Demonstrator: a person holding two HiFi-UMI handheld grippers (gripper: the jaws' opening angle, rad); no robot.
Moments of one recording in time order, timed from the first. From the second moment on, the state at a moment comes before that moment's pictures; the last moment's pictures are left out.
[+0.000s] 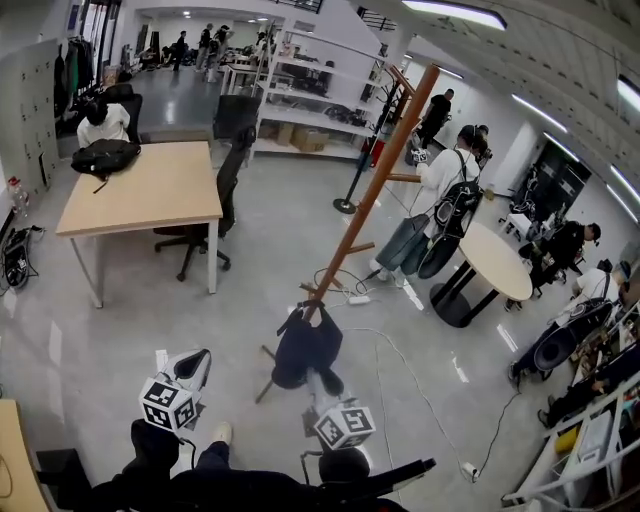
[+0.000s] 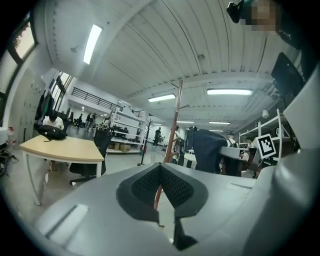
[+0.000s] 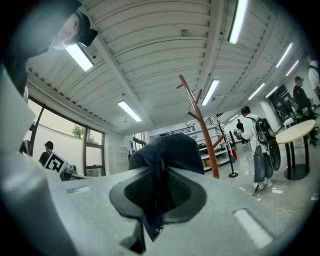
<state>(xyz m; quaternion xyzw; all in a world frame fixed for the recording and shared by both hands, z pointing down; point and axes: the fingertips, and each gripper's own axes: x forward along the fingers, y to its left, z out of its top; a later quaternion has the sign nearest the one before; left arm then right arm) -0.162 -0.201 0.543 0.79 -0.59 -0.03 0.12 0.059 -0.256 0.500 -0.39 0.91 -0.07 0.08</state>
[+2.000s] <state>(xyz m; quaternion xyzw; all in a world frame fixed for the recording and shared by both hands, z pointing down) -0.201 -0.378 0.561 0.87 -0.46 0.00 0.15 0.047 -0.402 0.359 -0.56 0.81 0.07 0.15</state>
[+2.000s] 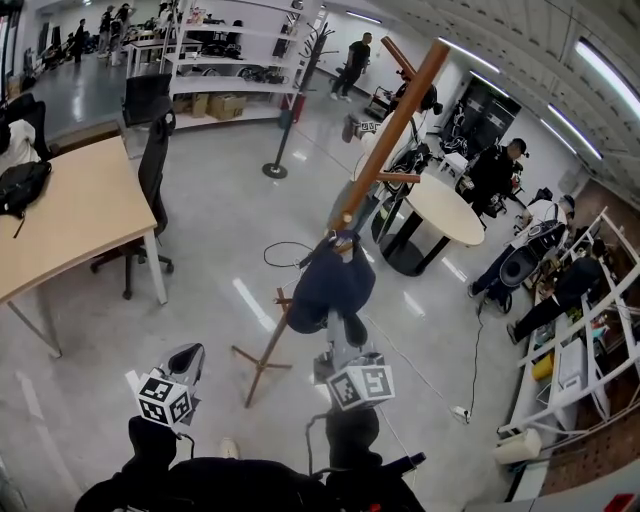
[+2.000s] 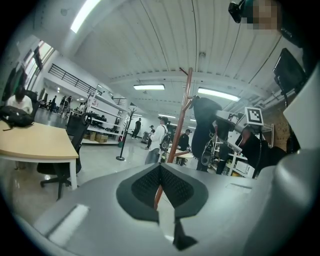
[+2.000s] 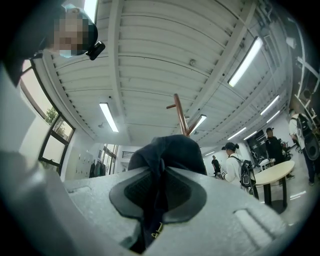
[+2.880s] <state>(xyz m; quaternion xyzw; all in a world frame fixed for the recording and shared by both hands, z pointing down) -0.215 -0.391 0.572 0.87 -0.47 -0.01 0.16 0.056 -0.440 0.359 -0.57 0.80 0.07 0.16</state>
